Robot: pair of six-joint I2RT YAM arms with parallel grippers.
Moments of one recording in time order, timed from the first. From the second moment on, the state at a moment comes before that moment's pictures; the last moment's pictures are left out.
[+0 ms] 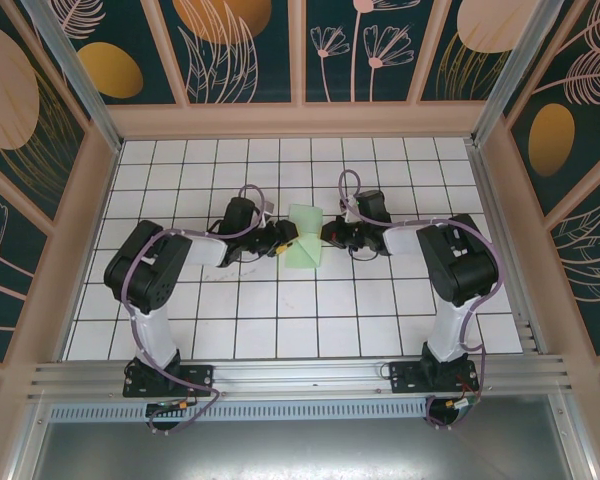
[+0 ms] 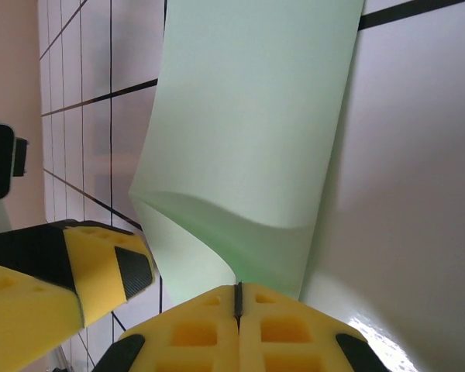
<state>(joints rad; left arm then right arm) -0.47 1.90 0.85 0.41 0.66 -1.02 0.41 1.87 0.88 0.22 -0.63 0.71</state>
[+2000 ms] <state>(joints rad) -0.59 2.03 1.46 -0.76 -0.78 -0.45 0.33 1.36 0.79 0.01 -0.18 0.64</state>
